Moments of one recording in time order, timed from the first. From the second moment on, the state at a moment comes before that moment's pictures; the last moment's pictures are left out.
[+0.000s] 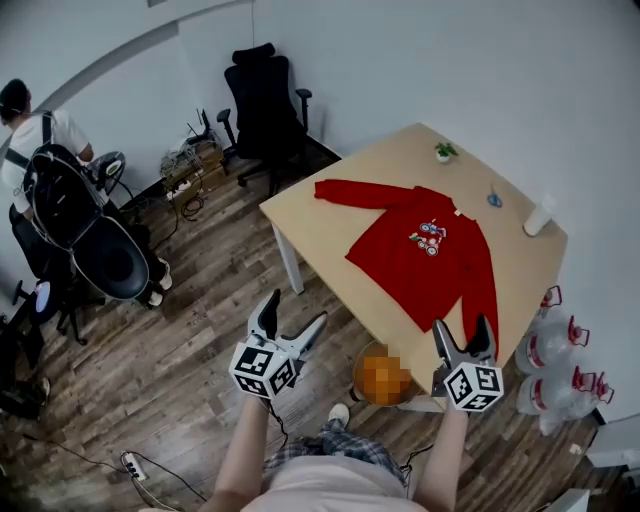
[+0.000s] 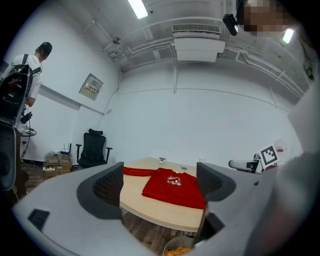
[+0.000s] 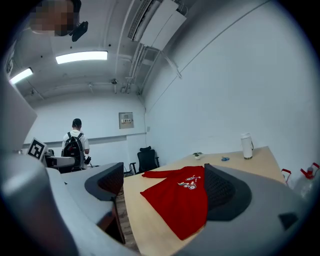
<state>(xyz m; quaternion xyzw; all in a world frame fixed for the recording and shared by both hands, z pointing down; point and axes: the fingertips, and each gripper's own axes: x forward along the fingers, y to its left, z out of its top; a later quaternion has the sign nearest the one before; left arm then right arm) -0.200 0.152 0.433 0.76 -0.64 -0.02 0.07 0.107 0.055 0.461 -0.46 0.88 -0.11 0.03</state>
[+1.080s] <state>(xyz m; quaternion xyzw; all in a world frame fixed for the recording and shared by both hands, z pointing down) -0.177 -0.174 0.460 0.89 -0.45 0.03 0.10 0.114 -0.117 0.468 -0.64 0.76 -0.12 0.03</state>
